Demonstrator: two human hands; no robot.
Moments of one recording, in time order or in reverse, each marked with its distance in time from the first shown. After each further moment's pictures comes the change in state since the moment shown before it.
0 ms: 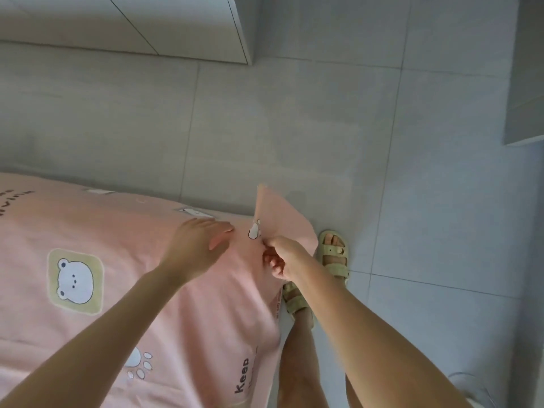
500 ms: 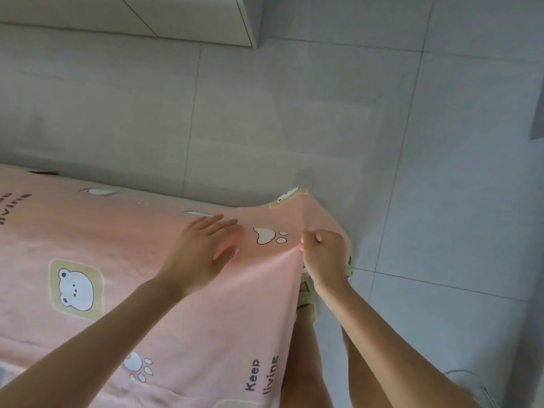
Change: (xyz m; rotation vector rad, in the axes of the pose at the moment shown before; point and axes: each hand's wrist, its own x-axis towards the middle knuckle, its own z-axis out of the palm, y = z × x) left_hand 0.021 0.012 -0.011 0.025 -0.086 0.051; right_hand -0.030 -0.016 -0.048 -0.246 0.411 -0.739
